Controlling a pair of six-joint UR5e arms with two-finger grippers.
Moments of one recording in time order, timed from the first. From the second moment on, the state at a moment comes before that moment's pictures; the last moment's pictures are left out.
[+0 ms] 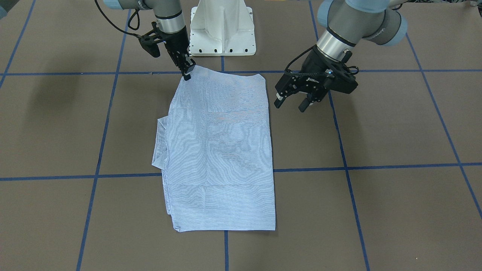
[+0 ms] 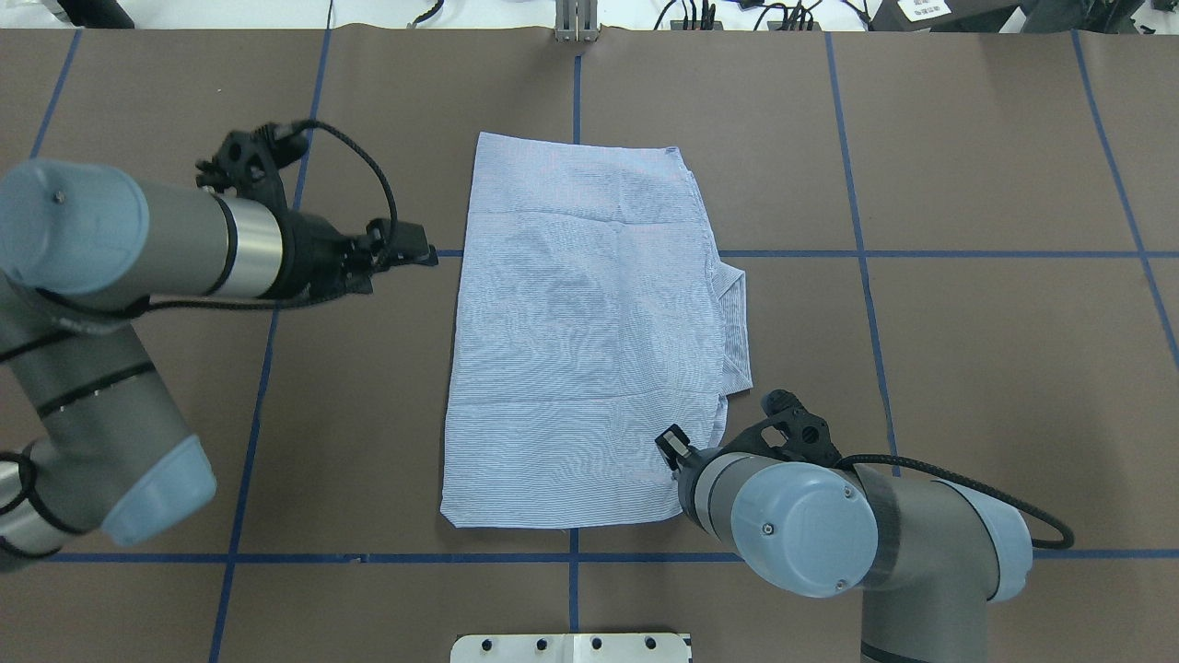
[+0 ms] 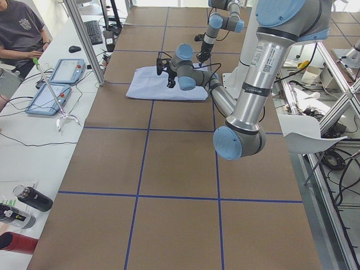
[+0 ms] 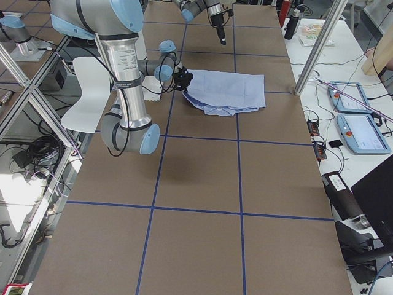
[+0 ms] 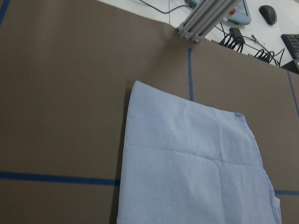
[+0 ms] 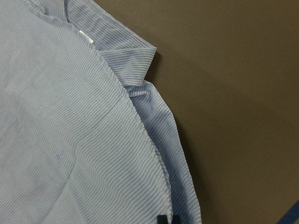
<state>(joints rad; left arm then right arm) -0.62 -1.89 -1.94 -2.13 -1.85 -1.56 0.20 -1.21 2.07 -1.54 1.47 2.33</state>
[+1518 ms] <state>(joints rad) -0.20 -1.79 -1.91 -2.14 -1.56 -2.05 0.17 -1.22 2.08 -1.56 1.47 2.33</state>
